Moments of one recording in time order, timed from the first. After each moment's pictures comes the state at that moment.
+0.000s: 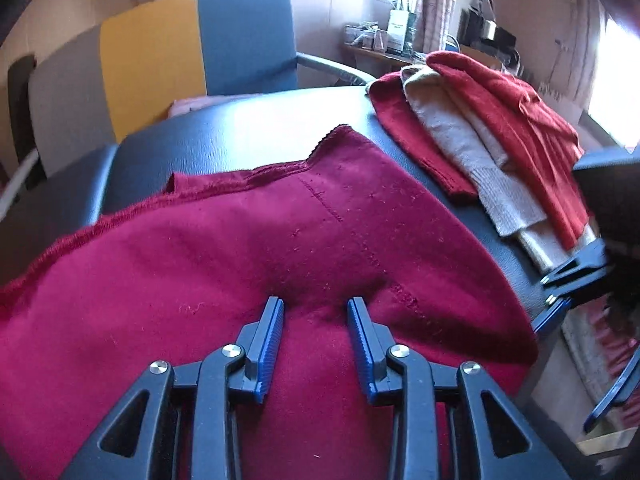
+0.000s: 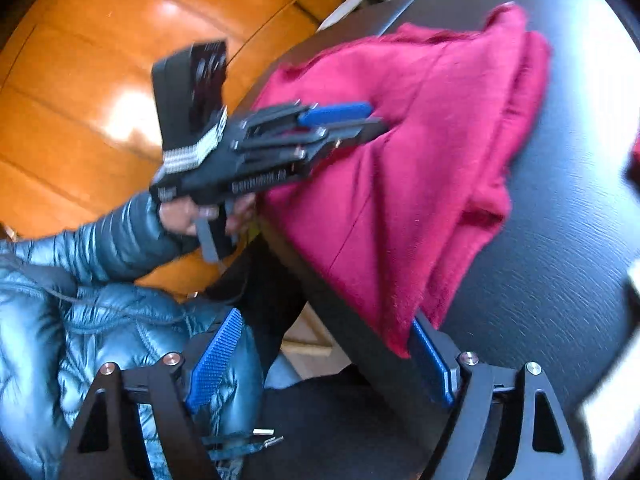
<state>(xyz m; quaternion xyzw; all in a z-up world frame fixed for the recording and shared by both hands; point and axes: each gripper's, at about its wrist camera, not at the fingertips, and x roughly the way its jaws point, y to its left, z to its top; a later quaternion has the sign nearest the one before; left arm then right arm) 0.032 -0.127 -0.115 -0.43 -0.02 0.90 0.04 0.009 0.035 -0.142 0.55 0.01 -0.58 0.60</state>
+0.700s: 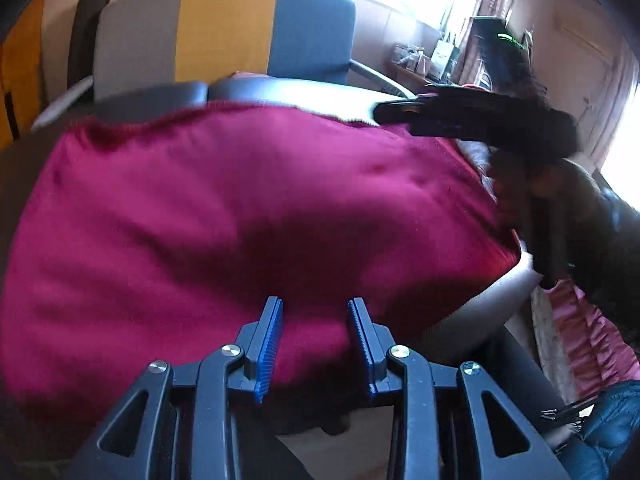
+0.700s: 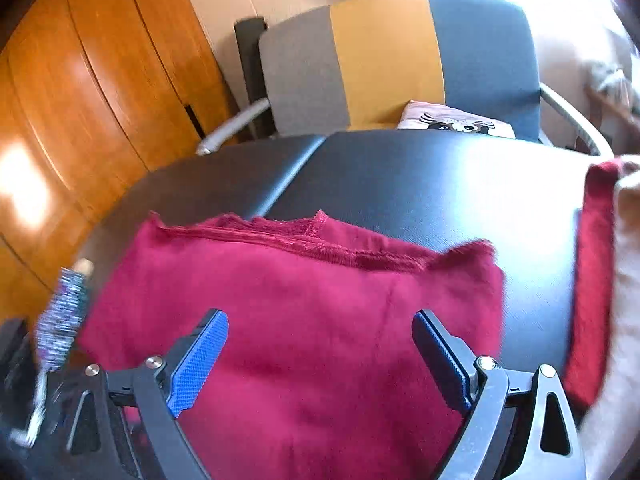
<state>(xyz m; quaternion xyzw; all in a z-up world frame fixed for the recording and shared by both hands) 0.158 -0.196 -0.127 -0.41 -0.12 0.90 0.00 -0.039 -0.101 -0.106 0.40 0.07 -0.82 0.40</state>
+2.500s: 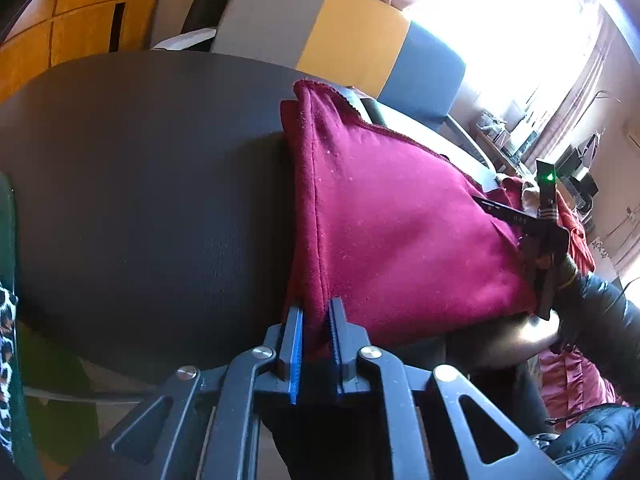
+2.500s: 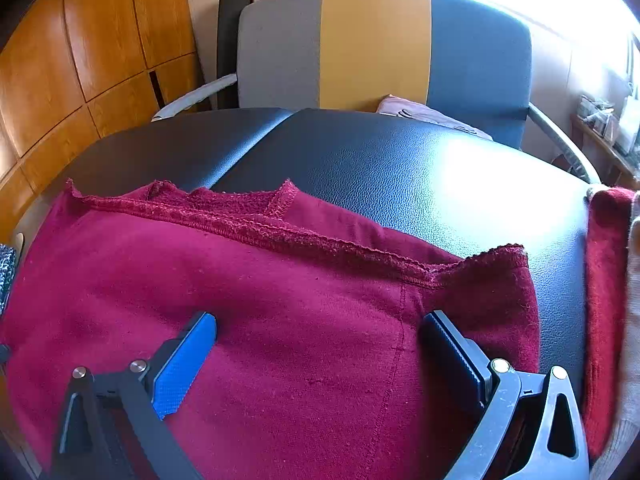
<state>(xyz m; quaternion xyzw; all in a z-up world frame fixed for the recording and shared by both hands) 0.246 -0.348 -0.125 -0.39 -0.26 0.88 -0.11 -0.065 -0.129 -0.136 0.39 0.13 -0.84 0.35</state>
